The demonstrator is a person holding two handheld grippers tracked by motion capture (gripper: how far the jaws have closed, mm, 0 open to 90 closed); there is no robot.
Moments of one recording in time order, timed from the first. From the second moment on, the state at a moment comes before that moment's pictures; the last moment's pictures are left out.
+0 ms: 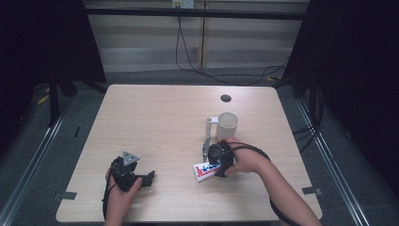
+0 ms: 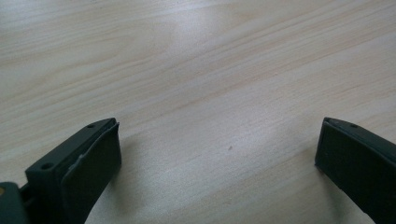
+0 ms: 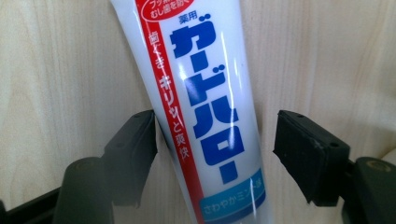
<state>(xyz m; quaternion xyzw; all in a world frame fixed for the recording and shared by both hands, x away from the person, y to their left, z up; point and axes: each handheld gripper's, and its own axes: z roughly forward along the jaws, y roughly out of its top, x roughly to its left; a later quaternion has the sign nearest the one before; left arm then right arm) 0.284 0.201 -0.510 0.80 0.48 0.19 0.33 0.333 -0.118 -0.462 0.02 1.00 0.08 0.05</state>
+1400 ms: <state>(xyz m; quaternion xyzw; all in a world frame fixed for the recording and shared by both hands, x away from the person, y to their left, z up) 0.284 0.201 -0.510 0.80 0.48 0.19 0.32 0.327 -0.132 -0.452 0.02 0.99 0.17 0.03</state>
